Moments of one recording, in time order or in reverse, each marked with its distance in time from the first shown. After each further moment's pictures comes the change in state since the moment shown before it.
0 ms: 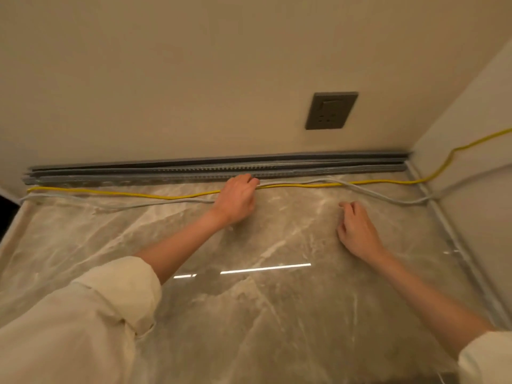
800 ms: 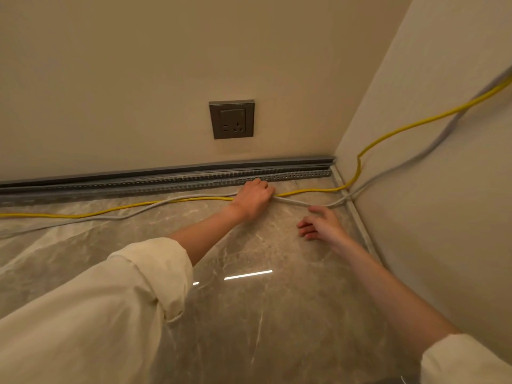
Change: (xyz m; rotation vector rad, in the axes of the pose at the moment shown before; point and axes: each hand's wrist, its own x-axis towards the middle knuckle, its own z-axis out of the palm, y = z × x) left_hand 0.143 0.178 0.071 0.140 -0.157 0.181; right_hand 0.033 0.120 -0.037 1.226 -0.180 0.611
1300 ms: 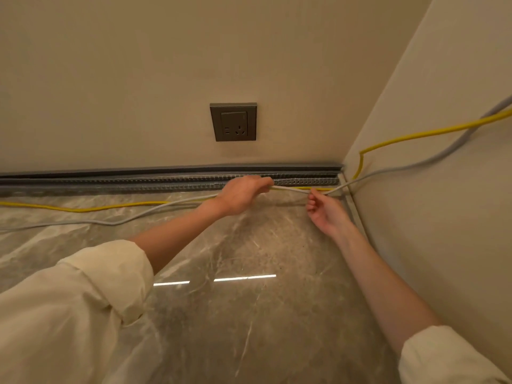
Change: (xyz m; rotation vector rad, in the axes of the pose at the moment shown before) left_hand -0.007 -0.024 -0.027 -0.291 0.195 0.033; right_hand 0.053 -0.036 -0.008 0.727 -0.184 0.089
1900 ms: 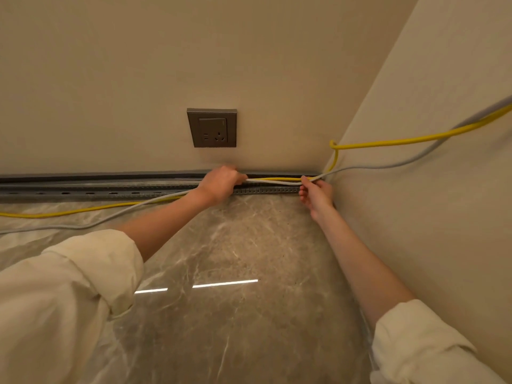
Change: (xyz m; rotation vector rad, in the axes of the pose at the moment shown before) left_hand 0.037 -0.027 -0.001 0.183 -0.057 -0.141; right_hand 0.031 -0.039 0.017 -0.408 0.260 -0.303
